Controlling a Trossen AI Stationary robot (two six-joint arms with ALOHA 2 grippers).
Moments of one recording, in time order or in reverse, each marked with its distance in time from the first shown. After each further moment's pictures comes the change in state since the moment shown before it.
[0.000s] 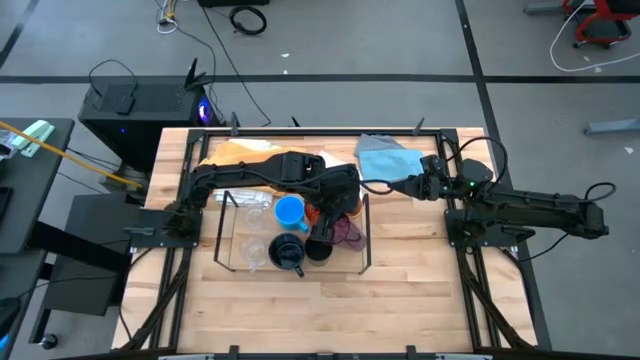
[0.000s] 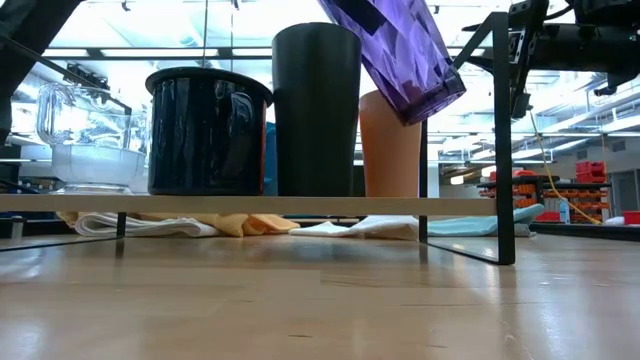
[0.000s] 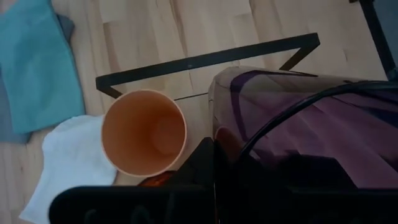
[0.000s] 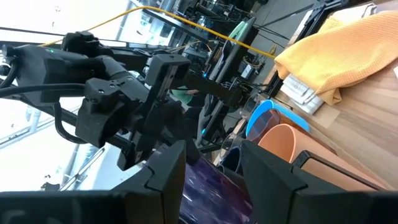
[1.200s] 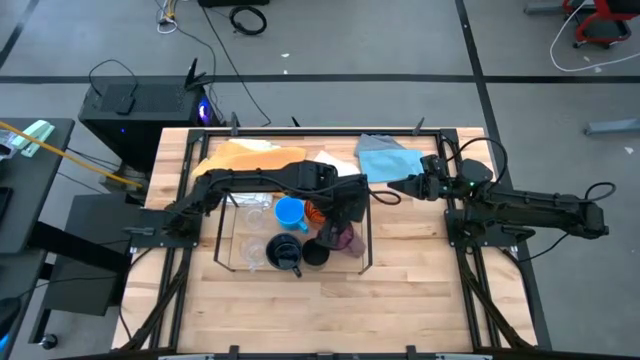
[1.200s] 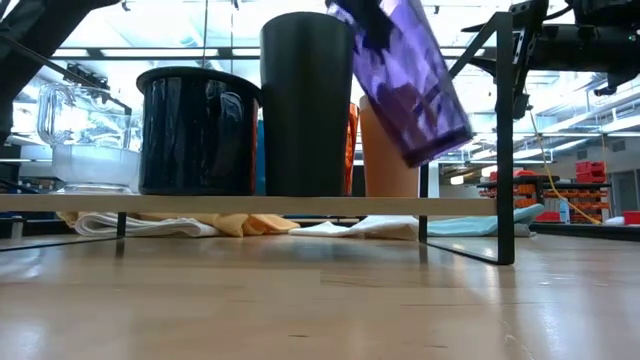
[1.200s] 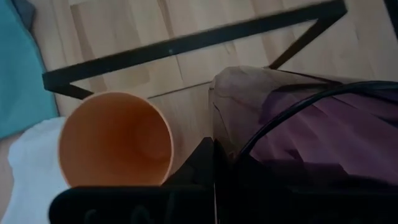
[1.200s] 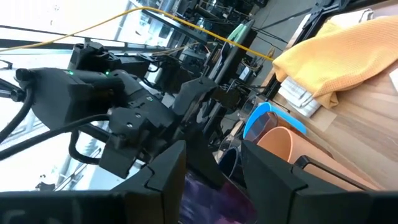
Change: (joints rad) left arm -0.004 0.088 0.000 0.013 0.028 0.040; right arm 0.000 0.003 0.000 0.000 0.008 -0.018
